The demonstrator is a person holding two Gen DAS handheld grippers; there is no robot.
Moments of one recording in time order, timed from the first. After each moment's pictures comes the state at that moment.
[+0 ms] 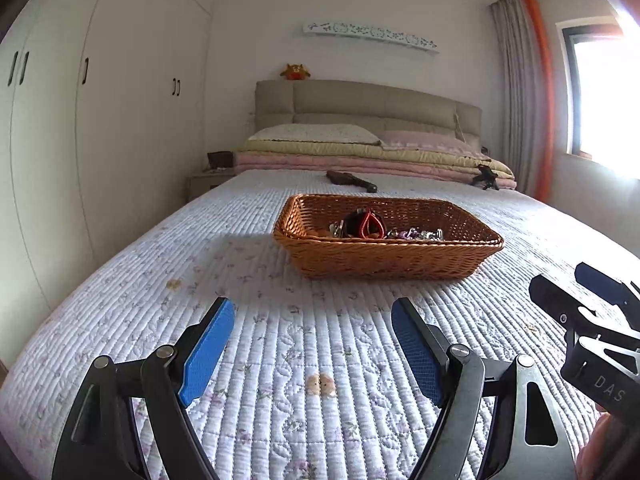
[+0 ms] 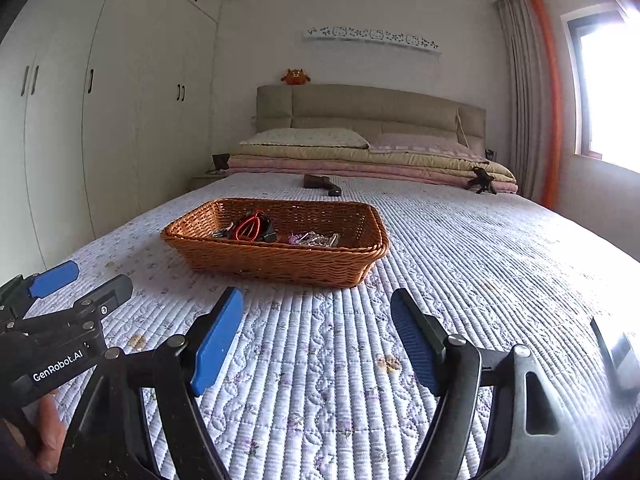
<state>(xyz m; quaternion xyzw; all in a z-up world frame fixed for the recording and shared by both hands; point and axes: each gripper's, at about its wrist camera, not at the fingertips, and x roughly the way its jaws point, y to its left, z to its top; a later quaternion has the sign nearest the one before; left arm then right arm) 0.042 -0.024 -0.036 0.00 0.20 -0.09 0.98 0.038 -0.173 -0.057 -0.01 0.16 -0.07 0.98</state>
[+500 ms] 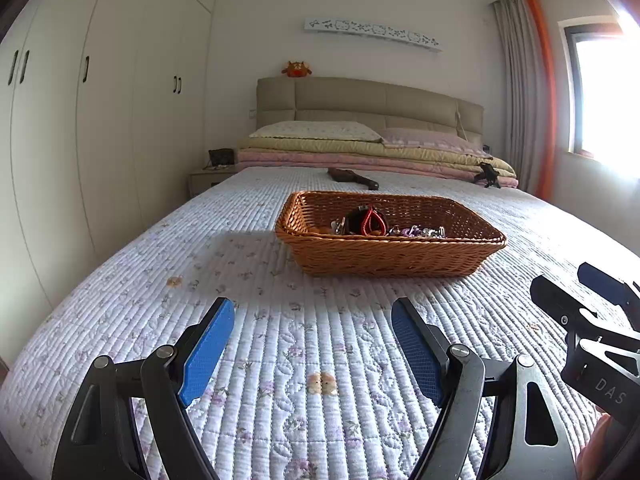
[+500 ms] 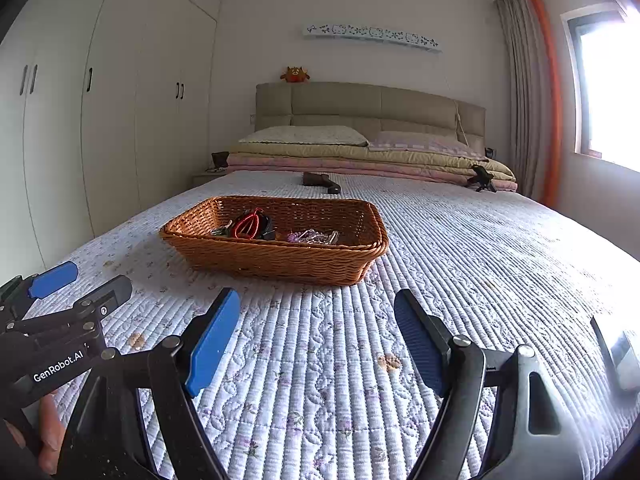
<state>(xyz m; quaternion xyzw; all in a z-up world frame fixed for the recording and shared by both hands) 0.044 -0.024 -0.038 0.00 0.20 -0.09 0.98 0.039 -0.173 -0.057 -0.01 0.17 -0.07 0.98</state>
